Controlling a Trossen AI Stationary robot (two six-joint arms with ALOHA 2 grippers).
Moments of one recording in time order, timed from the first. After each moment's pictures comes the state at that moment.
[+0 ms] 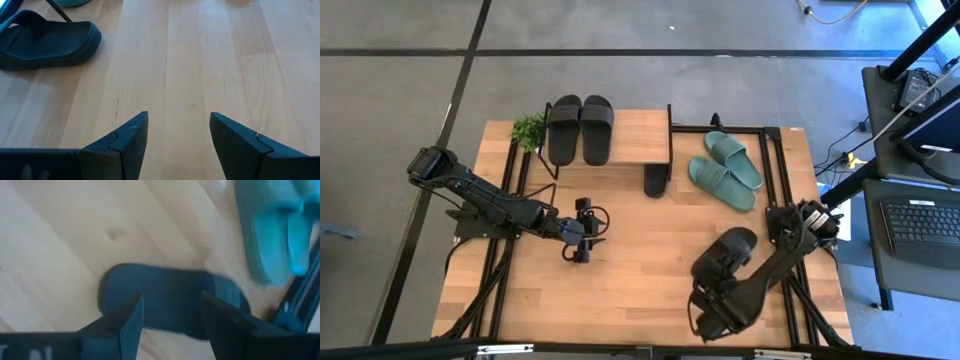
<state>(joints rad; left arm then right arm) -0.33 1.28 0.57 -0.08 -0.41 -0.15 0.76 1.99 1.65 -1.57 0.47 1.50</state>
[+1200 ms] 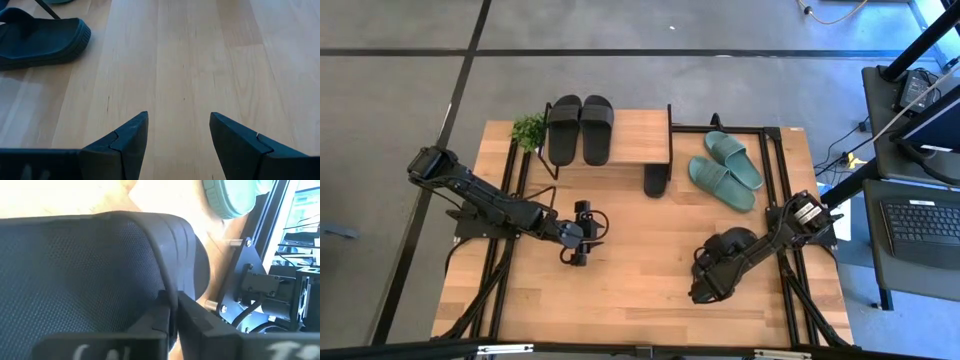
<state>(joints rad) -0.36 1.28 0.57 -0.11 -0.40 -0.15 0.62 1.99 1.27 -1.50 0.18 1.58</state>
